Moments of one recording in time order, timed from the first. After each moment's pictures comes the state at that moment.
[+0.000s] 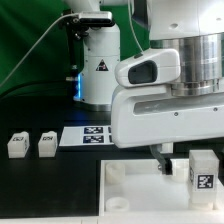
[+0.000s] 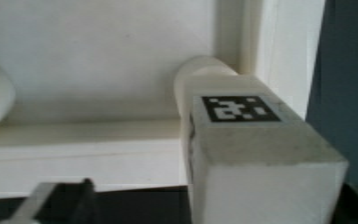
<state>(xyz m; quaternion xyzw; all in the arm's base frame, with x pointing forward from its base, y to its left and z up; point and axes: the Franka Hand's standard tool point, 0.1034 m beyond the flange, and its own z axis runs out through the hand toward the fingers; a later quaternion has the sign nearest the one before) 0.635 0.101 0.083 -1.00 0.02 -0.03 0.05</state>
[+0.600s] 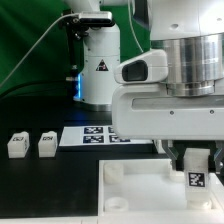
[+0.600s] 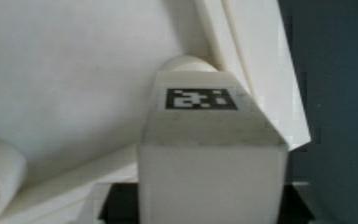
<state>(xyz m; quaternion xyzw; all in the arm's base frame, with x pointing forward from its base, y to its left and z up) 0.636 0.103 0.081 -0.96 0.27 -0.02 0.06</state>
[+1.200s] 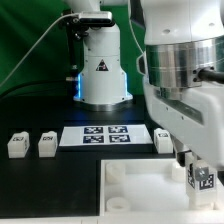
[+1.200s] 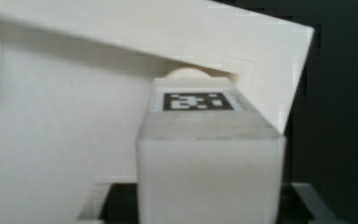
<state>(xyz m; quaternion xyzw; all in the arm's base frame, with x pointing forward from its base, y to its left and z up) 0.627 0.101 0.078 -0.73 0.69 0.03 0.05</state>
